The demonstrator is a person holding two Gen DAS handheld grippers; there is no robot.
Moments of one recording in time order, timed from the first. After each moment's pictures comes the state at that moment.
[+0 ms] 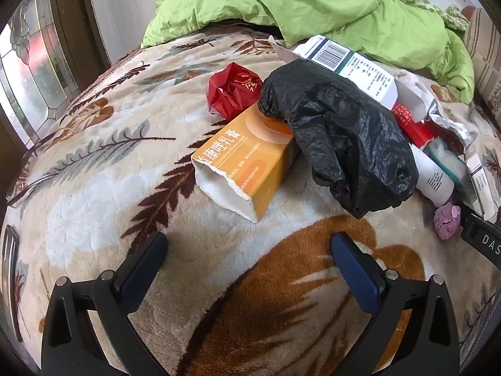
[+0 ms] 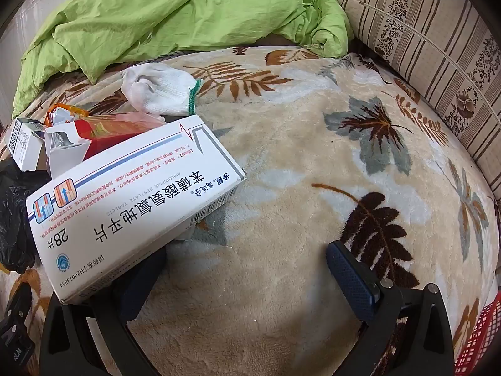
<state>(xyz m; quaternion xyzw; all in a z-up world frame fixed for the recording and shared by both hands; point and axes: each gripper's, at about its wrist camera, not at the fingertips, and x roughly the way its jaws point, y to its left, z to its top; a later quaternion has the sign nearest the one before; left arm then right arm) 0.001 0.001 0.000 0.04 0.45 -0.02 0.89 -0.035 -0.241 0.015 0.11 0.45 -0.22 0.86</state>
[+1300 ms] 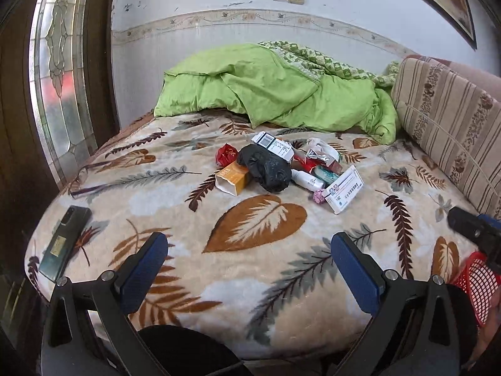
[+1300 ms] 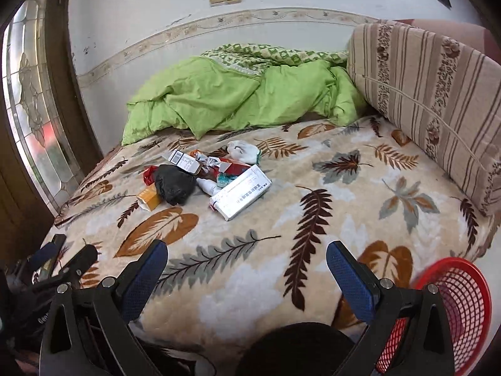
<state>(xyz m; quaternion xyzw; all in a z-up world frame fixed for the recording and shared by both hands) -0.231 0.023 0.115 0.02 0.28 -0.08 0.96 -0.288 -0.205 0.149 0.12 0.29 -0.07 0.95</state>
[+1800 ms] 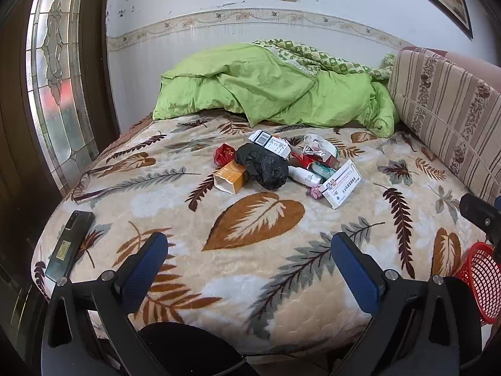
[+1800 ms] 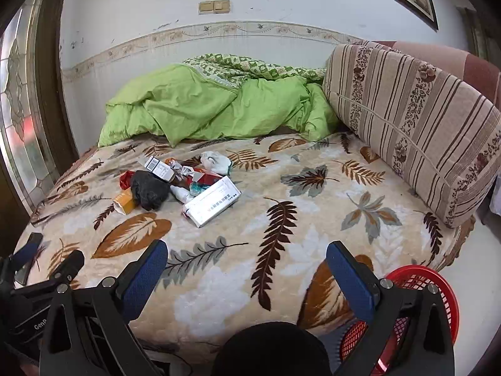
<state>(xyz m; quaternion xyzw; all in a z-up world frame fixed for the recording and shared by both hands) -0.240 0.015 0.112 0.04 0.28 -0.08 0.96 -0.307 -0.202 0.164 0.07 0.28 -0.13 0.95</state>
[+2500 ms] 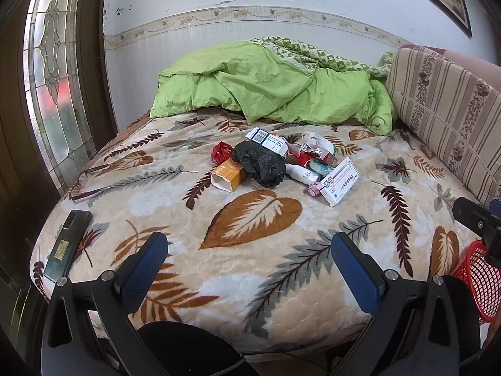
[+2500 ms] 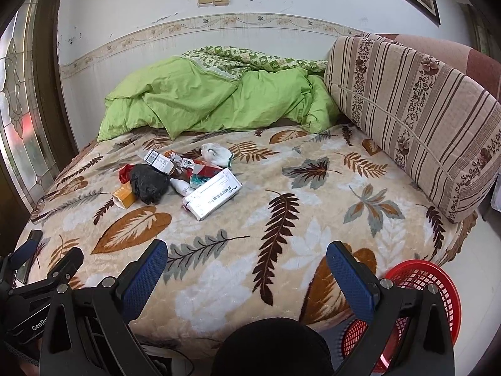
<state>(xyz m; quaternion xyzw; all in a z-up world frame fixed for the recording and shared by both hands) -0.243 0.012 0.113 0.04 0.29 -0.08 0.95 -0.302 -0.202 0.160 0.08 0.30 -0.13 0.94</state>
